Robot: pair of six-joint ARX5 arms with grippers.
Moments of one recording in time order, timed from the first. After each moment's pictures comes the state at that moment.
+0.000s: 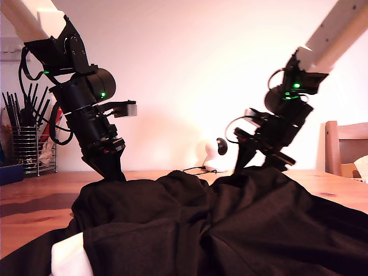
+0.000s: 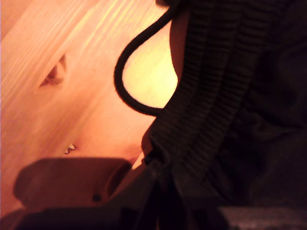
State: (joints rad) left arm -0.31 2.10 1.58 -0.65 0.24 0.55; right arm 0.16 2.44 2.07 -0.79 -0.51 -0.10
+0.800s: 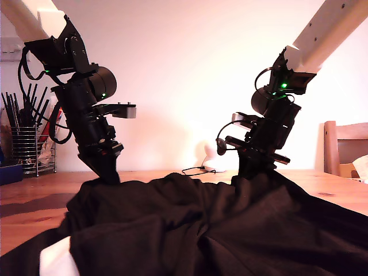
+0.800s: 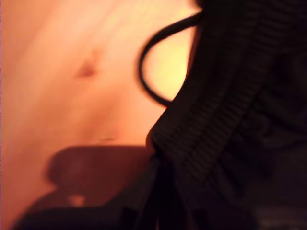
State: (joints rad) left arm -0.30 2.10 1.58 -0.58 0.08 0.54; right arm 0.19 2.44 2.08 -0.82 -0.35 -0.15
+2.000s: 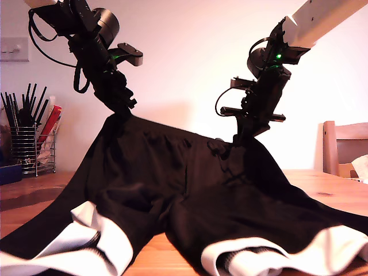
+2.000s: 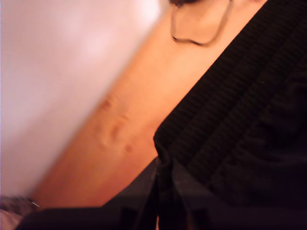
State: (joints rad) left arm -0.27 2.10 1.87 -0.38 -0.06 0.66; right arm 0.18 2.48 2.40 -0.75 -0.15 -0.09
